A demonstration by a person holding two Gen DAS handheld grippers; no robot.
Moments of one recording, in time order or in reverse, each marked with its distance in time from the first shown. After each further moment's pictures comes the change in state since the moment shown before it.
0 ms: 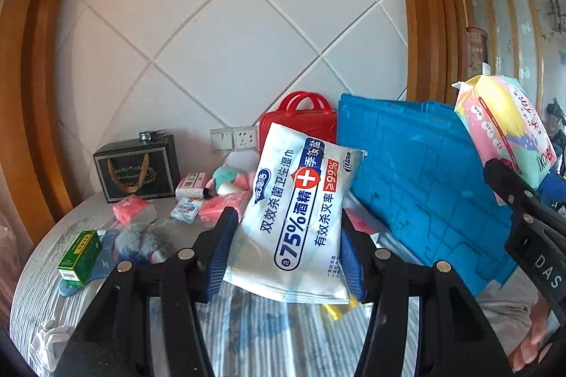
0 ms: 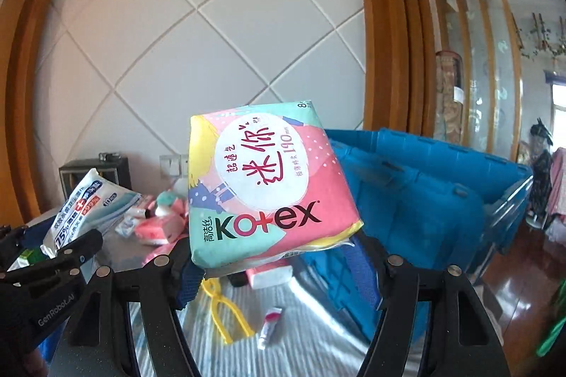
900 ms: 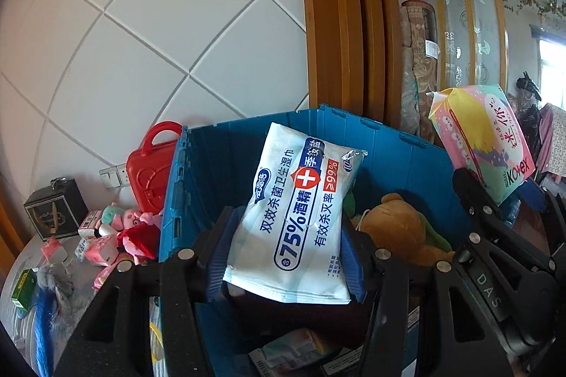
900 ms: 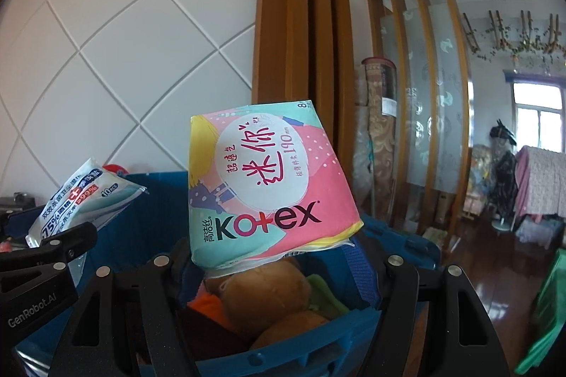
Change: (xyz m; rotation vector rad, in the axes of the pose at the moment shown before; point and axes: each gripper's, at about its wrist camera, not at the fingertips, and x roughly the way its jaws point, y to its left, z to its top) left arm 0.057 -0.346 0.093 0.106 0.070 -0.101; right arm 0.082 -0.327 0.051 0.057 -0.037 -0.157
